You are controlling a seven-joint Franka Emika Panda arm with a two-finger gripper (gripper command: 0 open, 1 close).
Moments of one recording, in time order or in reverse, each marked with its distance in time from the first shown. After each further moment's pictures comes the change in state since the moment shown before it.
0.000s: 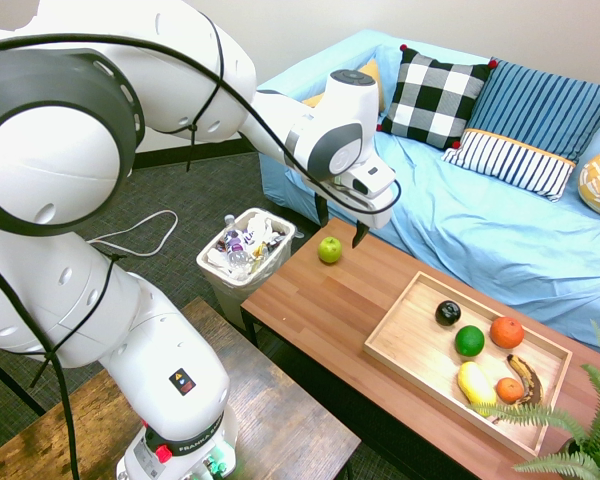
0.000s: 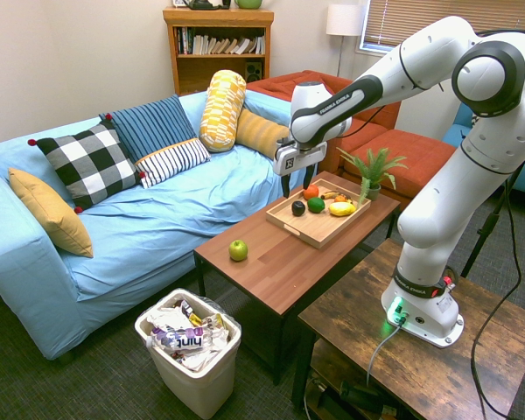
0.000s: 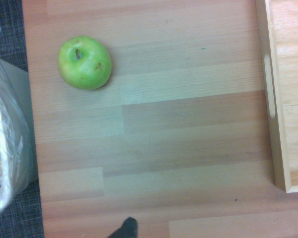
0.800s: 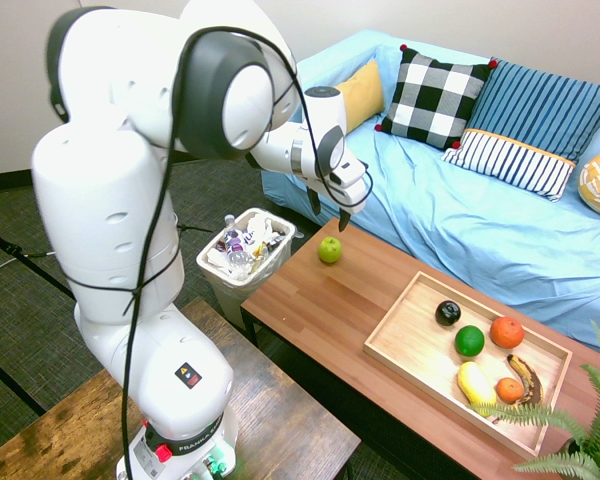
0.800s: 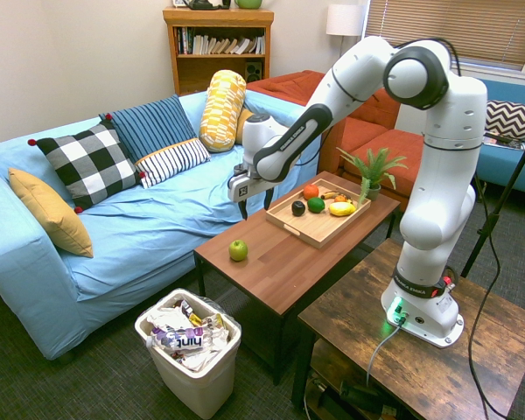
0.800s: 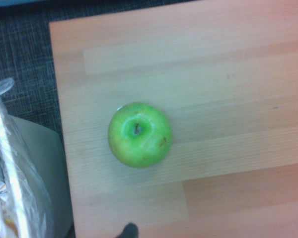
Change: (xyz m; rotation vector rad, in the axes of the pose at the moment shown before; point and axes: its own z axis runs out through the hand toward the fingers) arm -0.027 -0.144 0.101 -0.005 0.081 0.052
